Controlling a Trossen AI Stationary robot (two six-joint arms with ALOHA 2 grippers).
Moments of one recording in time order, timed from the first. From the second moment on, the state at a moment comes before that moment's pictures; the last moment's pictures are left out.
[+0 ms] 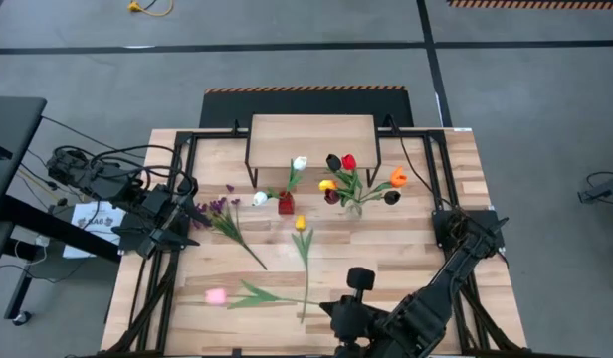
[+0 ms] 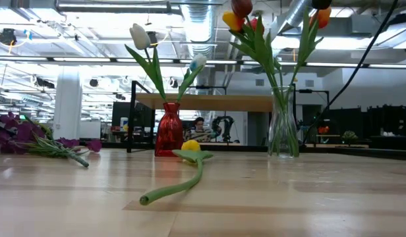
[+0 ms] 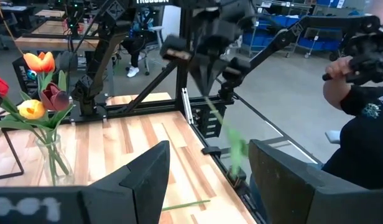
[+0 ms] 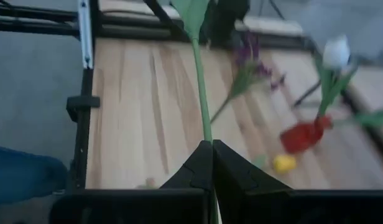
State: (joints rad) left arm -0.48 0.61 0.99 -0.50 -0.05 -0.13; right arm 0.80 2.11 2.29 -1.22 0.82 0.60
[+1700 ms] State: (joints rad) left arm -0.48 0.85 0.99 0.30 -0.02 0.30; right arm 0.52 2.01 2.35 -0.52 0.84 -0.37
